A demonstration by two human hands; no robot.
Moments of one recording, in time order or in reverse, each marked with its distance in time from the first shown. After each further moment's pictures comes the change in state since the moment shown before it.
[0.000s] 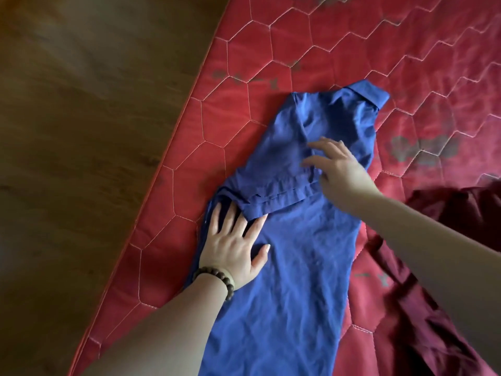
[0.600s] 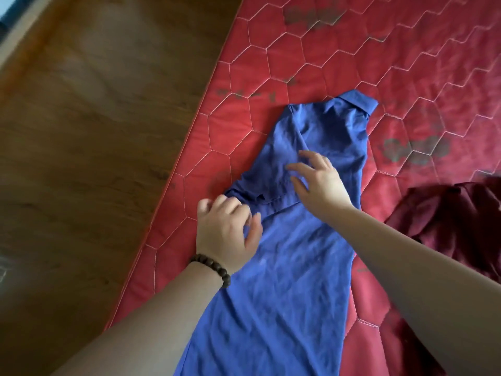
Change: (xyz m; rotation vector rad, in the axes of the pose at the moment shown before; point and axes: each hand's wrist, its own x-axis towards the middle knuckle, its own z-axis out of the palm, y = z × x) left_hand 0.013 -0.008 -0.069 -0.210 0.381 -0.056; right_hand -0.012 -0.040 0.022 0.143 0.188 0.157
